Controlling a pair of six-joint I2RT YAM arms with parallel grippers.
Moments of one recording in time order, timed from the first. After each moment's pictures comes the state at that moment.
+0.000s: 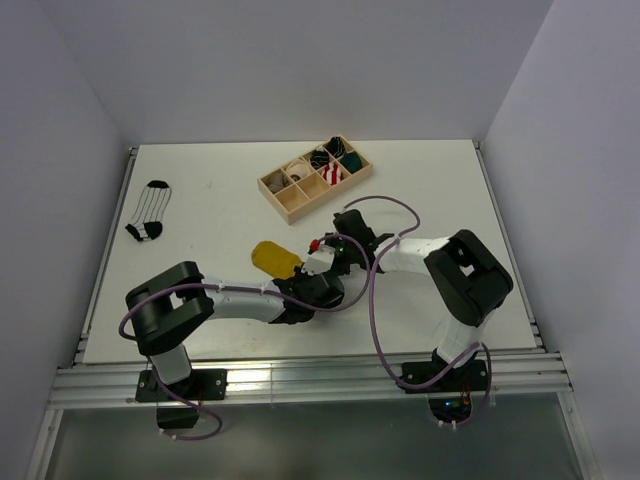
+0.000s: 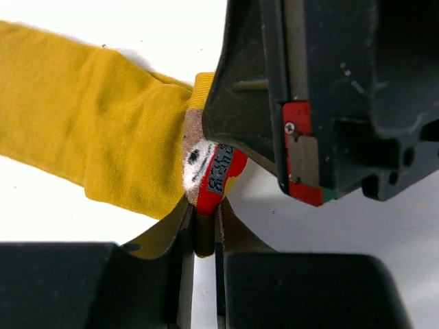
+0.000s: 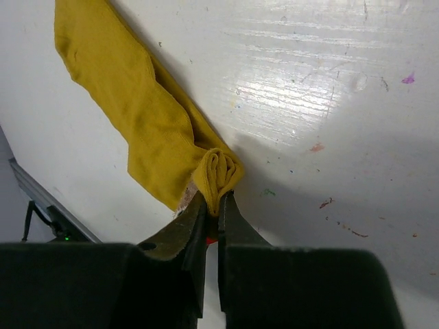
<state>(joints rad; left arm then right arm) -1.14 1.74 0.88 -0.12 -0.69 -0.59 0.64 1.75 0.87 0.00 -0.28 0.82</state>
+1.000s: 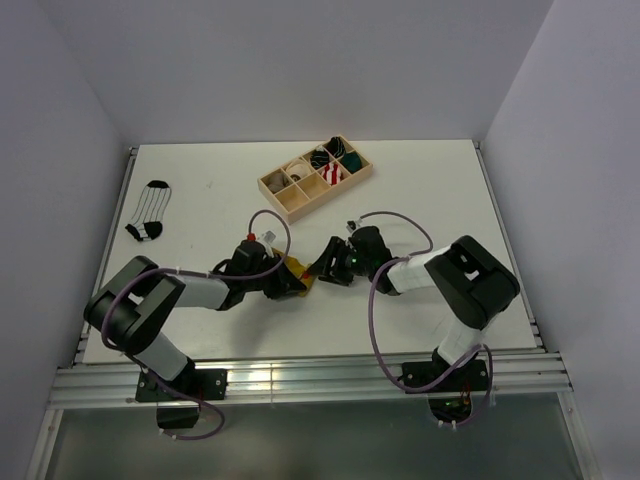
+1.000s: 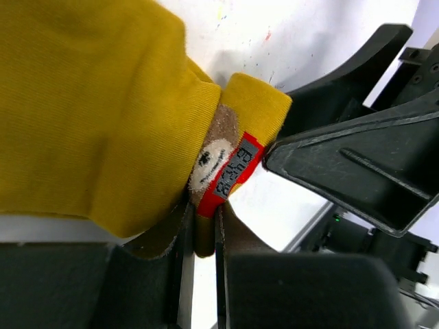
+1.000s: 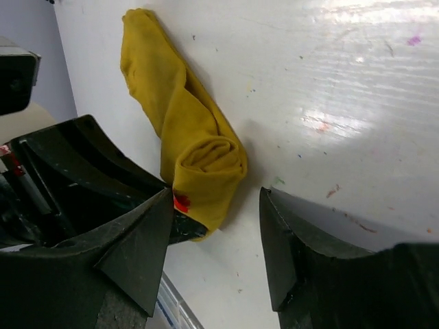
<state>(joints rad) -0.63 1.59 0.50 0.42 0.33 -1.00 0.60 1.70 0.59 0.50 -0.36 0.98</state>
